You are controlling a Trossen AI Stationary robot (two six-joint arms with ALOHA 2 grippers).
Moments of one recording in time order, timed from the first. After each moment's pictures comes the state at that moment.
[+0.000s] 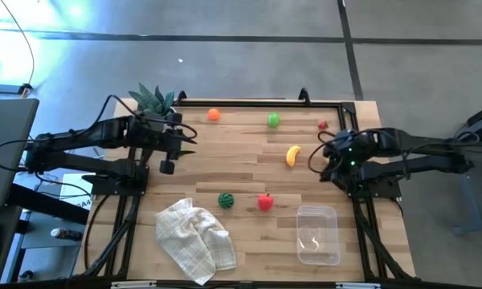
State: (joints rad) left arm 0.28 0.87 0.94 -0.70 0.01 0.45; right arm -0.07 0.74 0.82 -1.01 -0.34 0.48
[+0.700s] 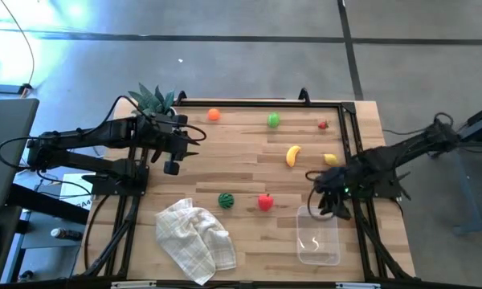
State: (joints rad) left arm 0.28 0.94 0.94 -0.71 0.01 0.44; right arm 0.38 0.89 0.70 -0.76 -0.30 0.56
